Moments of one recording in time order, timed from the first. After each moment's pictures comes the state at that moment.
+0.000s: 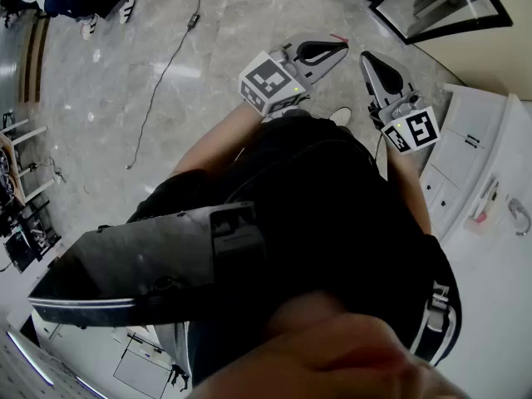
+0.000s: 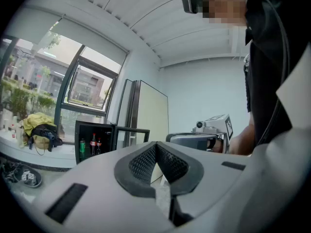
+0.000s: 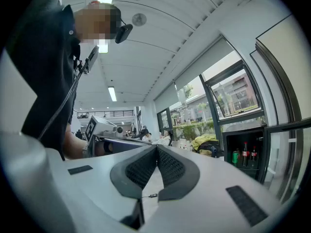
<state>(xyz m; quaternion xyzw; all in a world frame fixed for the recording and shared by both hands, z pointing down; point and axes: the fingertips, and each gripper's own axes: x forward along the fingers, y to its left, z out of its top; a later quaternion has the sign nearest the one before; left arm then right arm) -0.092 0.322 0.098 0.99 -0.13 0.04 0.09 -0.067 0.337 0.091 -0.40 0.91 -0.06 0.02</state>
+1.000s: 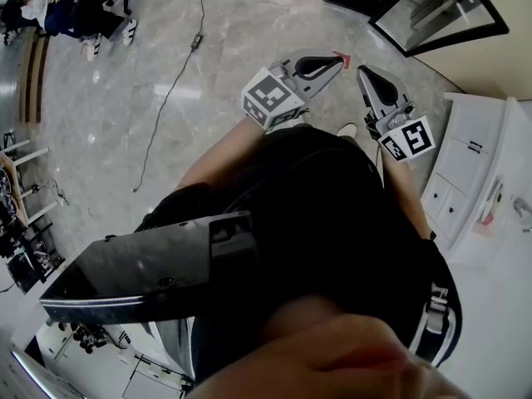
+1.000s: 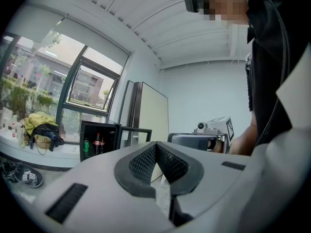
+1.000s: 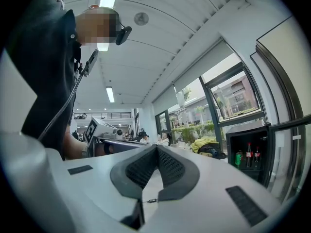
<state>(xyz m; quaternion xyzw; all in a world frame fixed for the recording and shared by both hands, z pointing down) -0.149 0.307 0.108 0.99 -0.12 0.03 0.10 -0.119 0.326 0.096 -0.42 0.91 -0.06 0.03</state>
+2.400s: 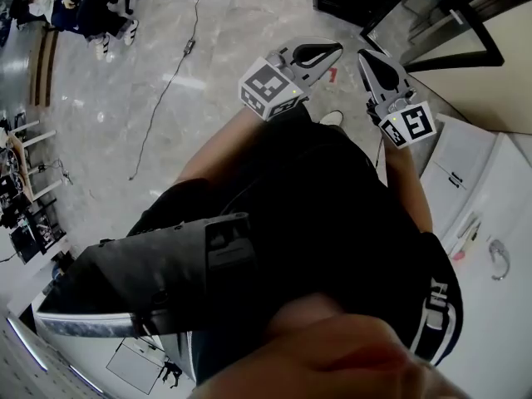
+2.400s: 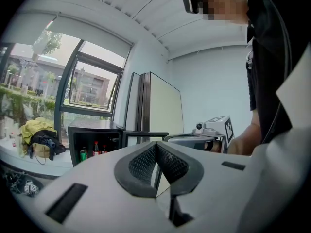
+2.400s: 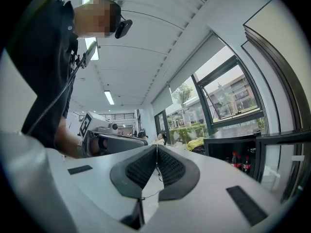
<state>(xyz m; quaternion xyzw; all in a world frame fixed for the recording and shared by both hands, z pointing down) 0.062 0.158 0.108 0.98 -0.18 0.06 0.08 0.094 0.167 0.110 -0.38 0.92 -0.06 0.04</state>
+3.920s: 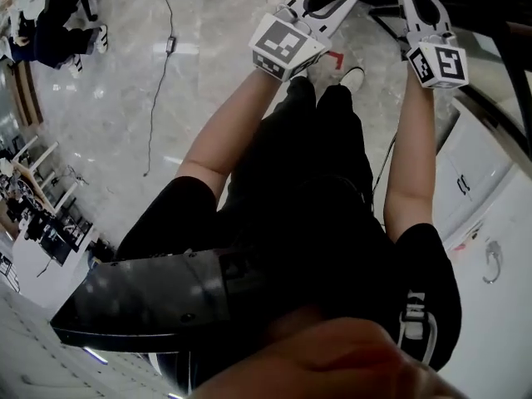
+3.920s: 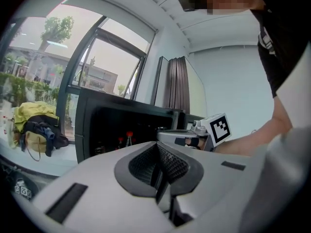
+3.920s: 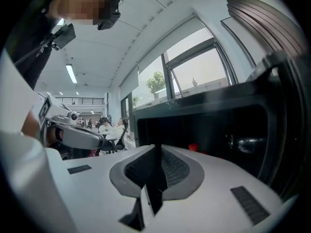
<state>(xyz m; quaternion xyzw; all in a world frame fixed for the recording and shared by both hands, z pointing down) 0.102 -0.183 0.284 0.97 -0.21 0.08 0.13 0.196 -0.216 0.296 -0.55 0.83 -0.08 -0.03</state>
